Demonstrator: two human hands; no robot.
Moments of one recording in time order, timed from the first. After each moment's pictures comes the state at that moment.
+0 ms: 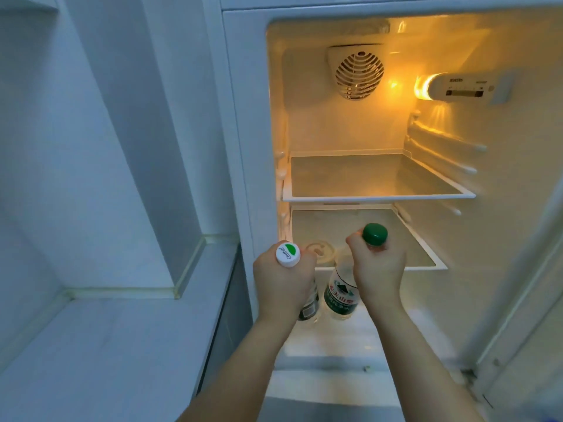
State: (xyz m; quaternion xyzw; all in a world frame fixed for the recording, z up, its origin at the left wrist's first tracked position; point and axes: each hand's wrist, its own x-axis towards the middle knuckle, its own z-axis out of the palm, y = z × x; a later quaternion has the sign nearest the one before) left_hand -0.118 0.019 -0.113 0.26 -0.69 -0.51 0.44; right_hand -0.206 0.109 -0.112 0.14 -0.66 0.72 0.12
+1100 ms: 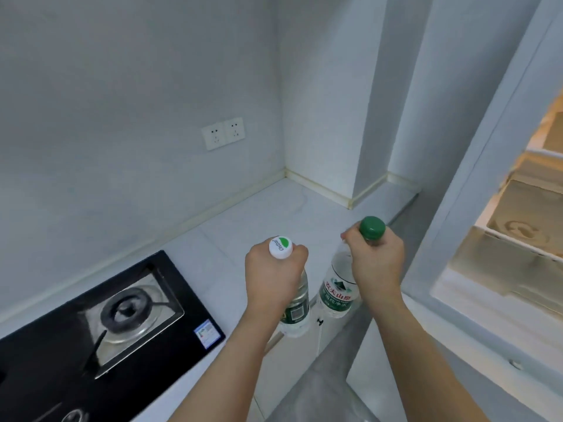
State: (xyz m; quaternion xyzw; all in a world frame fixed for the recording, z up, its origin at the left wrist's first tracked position) left_hand 0.193 0.064 -0.137 0.58 -0.51 -0.40 0.49; right_hand 0.053 0.066 -0.149 0.37 -0.63 0.65 -0.23
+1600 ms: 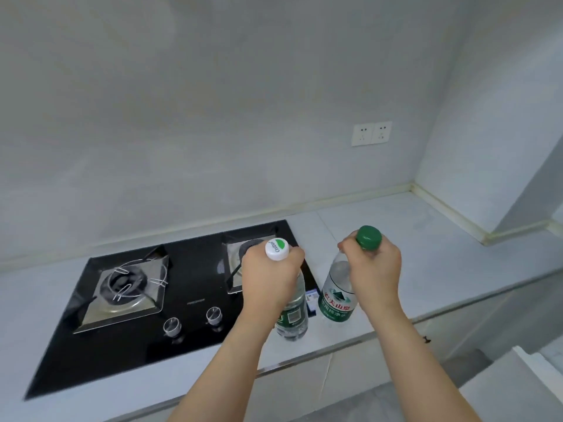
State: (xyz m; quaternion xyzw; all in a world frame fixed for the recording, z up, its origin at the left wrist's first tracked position) left_hand 0.397 0.165 -0.140 0.69 -0.37 -0.25 0.57; right_hand 0.264 0.111 -0.150 0.53 -0.52 0.56 -0.37
